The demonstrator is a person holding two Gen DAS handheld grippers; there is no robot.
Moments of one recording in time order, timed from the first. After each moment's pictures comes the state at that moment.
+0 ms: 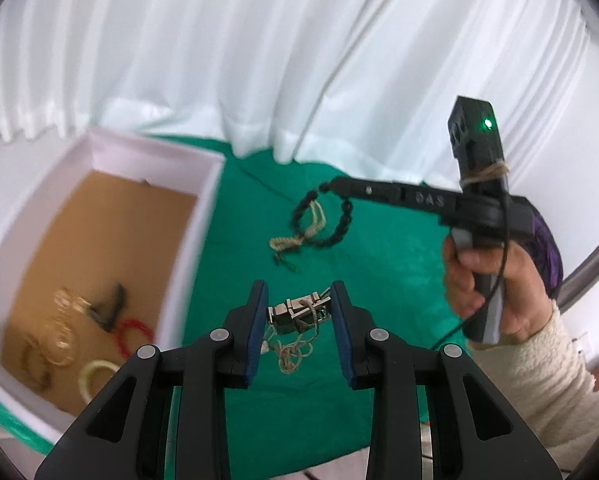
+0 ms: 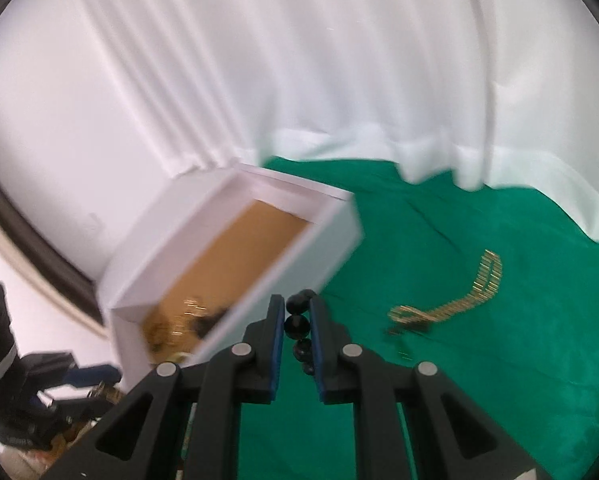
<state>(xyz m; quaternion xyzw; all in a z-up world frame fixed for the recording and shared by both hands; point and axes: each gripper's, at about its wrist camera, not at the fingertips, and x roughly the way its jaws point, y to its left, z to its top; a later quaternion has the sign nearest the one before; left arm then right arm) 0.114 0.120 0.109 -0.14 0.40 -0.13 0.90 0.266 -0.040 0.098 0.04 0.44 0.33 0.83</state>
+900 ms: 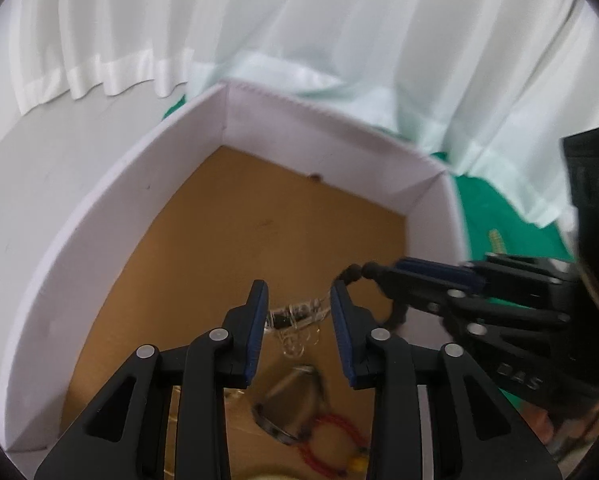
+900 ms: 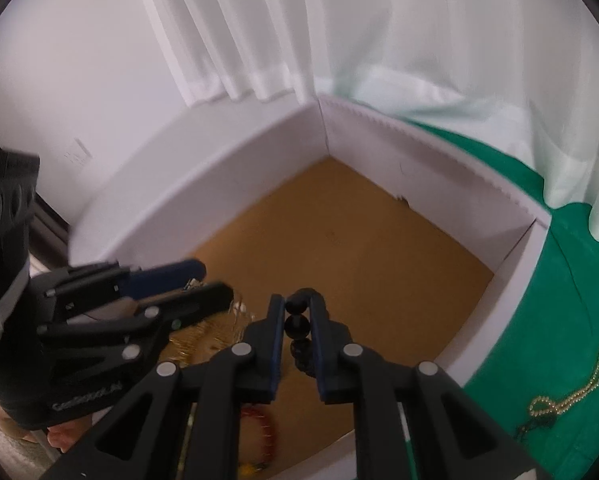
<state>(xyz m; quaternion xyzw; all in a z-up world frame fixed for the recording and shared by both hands) 0.254 0.292 -0.035 -0.13 0.45 0.04 0.88 0.324 0.199 -0.023 -0.08 0.50 0.35 0.79</state>
